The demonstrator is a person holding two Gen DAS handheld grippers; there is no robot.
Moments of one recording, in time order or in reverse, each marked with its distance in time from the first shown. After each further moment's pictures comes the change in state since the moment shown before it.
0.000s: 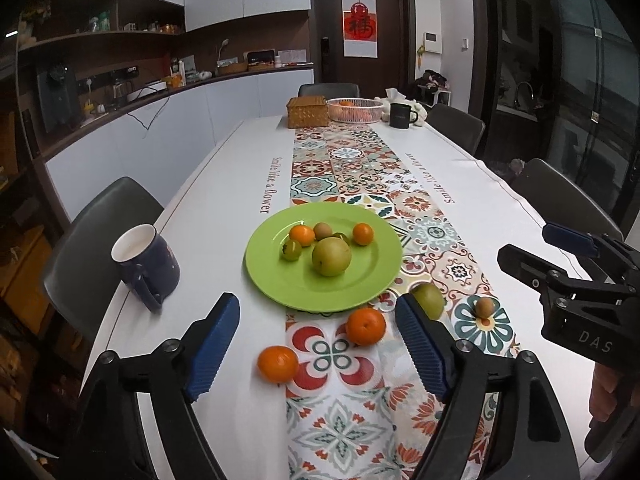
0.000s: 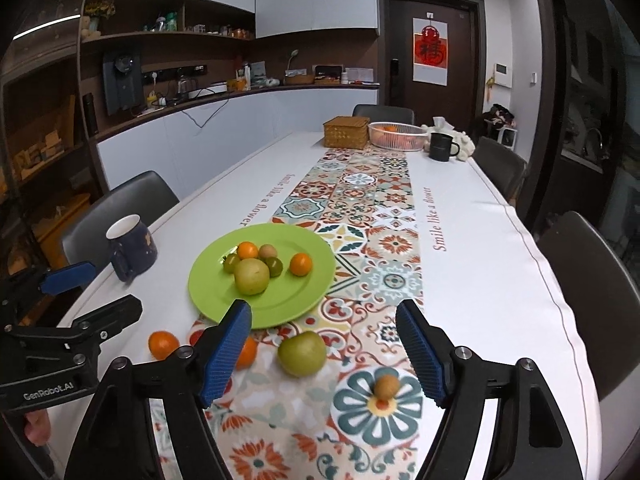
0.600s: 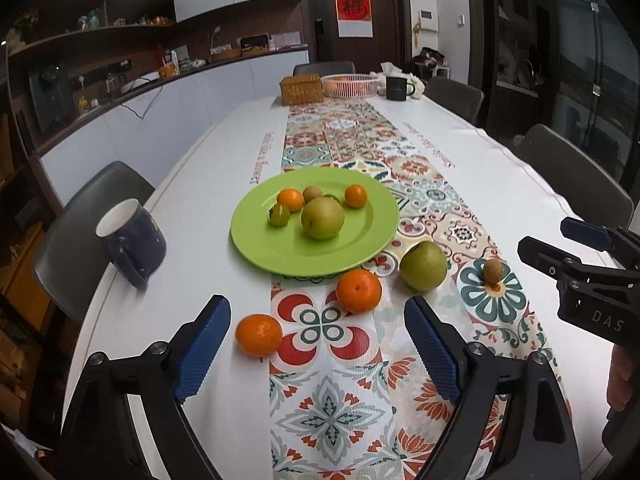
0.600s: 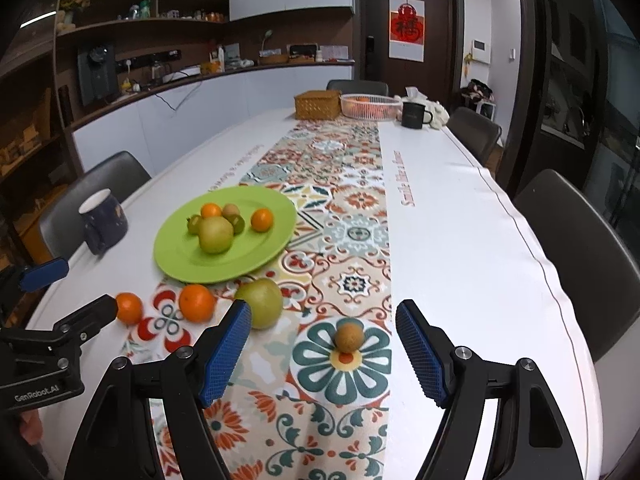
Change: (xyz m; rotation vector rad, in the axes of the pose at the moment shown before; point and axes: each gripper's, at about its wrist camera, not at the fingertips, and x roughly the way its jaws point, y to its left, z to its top) left arm 0.033 -0.021 -0.029 0.041 0.074 0.024; right arm 0.015 -0.030 -0.040 0.046 0.091 -0.071
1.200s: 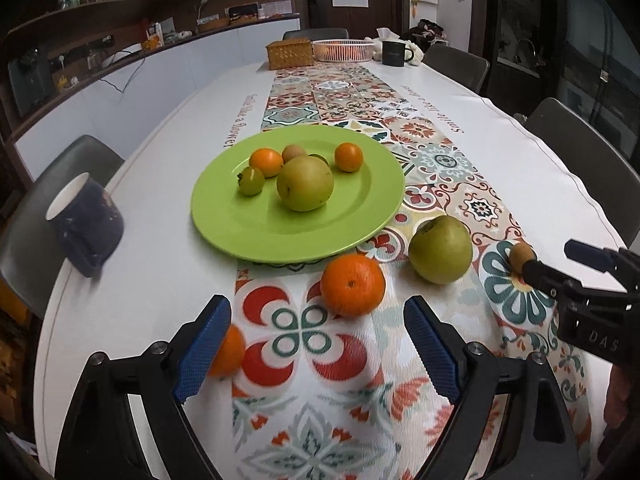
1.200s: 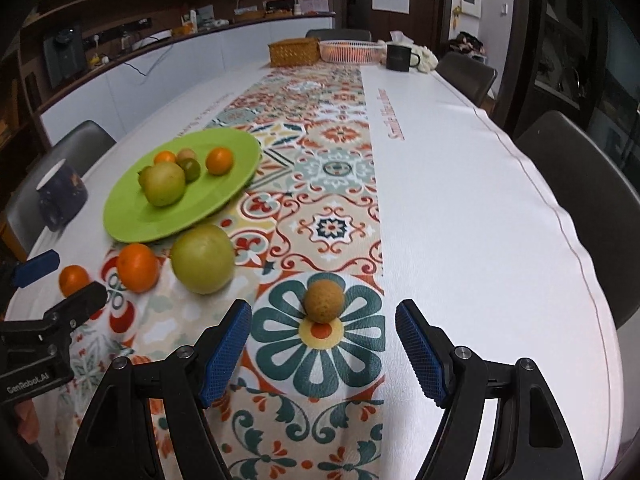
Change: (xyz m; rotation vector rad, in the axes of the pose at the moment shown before) left arm 0.069 -0.009 -0.001 -0.002 0.103 -0.039; right arm 0.067 -0.020 -0.025 0.060 0.169 -0.034
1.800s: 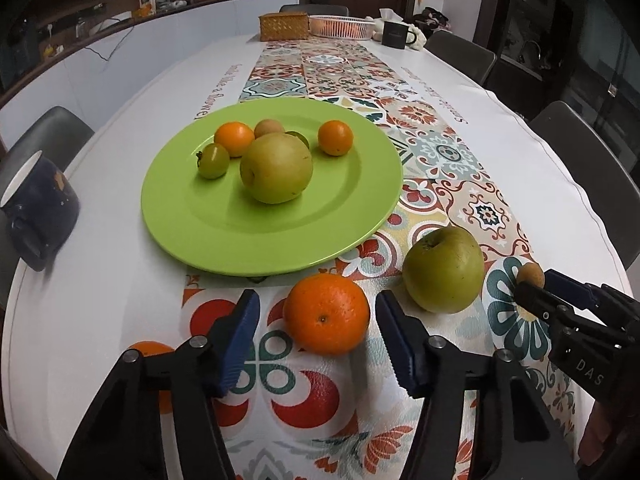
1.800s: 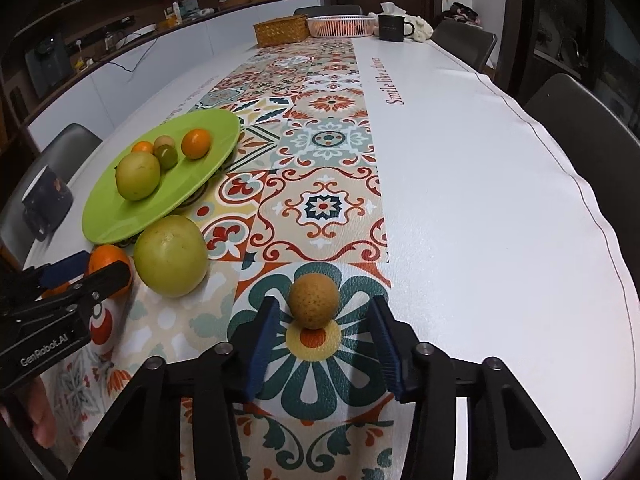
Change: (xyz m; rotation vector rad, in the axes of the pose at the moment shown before) left arm 0.042 -0.007 0.012 -0.061 0.088 -0.071; right arm 0.031 -0.009 0.001 0.057 0.063 0.030
